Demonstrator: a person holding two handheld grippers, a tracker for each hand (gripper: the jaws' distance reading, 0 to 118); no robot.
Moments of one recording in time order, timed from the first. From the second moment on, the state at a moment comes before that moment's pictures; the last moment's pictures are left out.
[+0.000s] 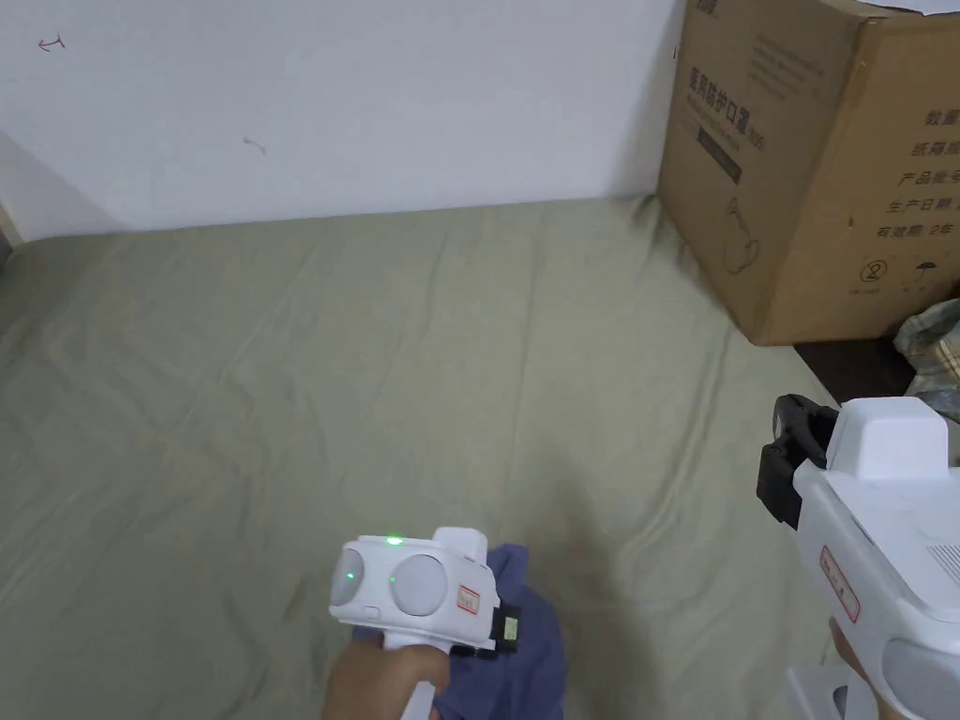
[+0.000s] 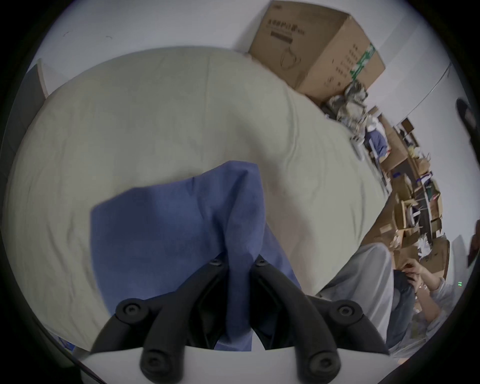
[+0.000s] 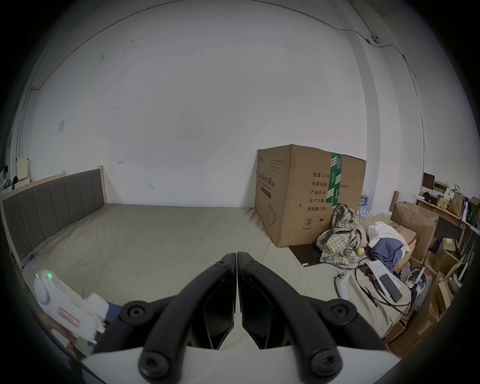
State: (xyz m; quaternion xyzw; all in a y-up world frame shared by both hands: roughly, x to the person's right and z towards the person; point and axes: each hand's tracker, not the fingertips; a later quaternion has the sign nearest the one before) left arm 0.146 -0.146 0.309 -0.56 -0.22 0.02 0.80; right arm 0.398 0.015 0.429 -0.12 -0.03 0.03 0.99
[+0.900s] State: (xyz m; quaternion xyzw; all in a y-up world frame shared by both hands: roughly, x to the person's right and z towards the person) left arm 0.081 -0.068 0.343 -0.31 -0.17 0.06 0.93; right arm 0.397 0.026 0.434 -0.11 -0.03 0.03 0.99
